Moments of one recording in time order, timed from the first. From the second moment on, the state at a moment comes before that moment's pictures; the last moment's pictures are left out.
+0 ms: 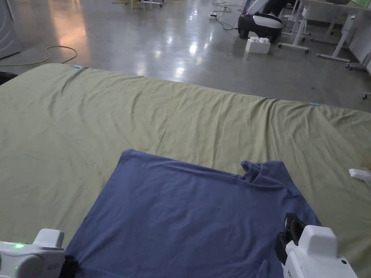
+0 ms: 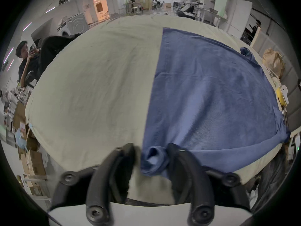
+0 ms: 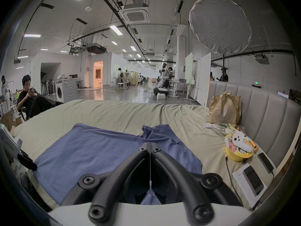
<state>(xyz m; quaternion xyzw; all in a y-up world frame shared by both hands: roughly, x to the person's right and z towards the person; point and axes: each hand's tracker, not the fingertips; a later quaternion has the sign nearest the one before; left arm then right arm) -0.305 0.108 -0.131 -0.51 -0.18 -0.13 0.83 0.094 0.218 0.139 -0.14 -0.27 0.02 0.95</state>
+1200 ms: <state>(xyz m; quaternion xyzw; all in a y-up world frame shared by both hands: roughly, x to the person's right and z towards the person) -0.307 0.132 -0.106 -0.48 -0.20 -0.13 0.84 0.162 0.131 0.236 -0.51 -0.25 -0.10 0.82</state>
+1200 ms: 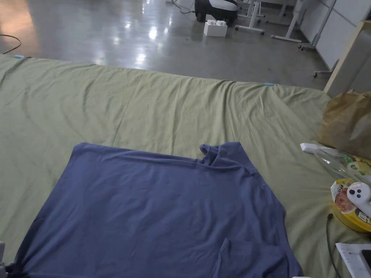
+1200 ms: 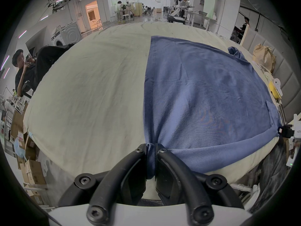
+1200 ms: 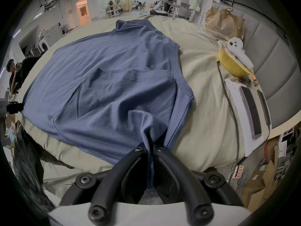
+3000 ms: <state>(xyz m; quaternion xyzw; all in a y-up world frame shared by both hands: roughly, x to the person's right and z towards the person) -0.187 0.185 -0.232 -0.33 -0.24 -0.09 0.91 0.219 0.204 0.078 -0.26 -0.29 -0.03 0.92</state>
